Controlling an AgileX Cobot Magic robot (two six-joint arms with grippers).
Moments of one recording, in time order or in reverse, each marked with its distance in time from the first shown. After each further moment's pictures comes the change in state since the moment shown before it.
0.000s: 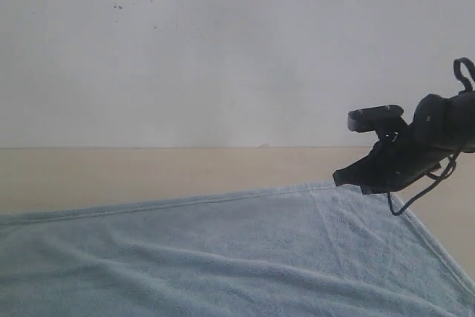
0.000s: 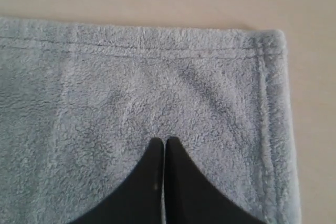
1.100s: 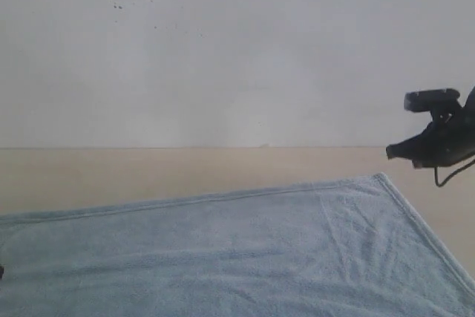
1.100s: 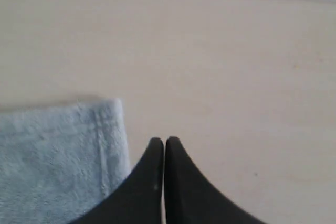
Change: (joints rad) left arm 0.000 -0.014 -0.033 -0.030 -0.034 0.046; right arm -0.209 0.115 -0.230 0.026 0.026 -0.063
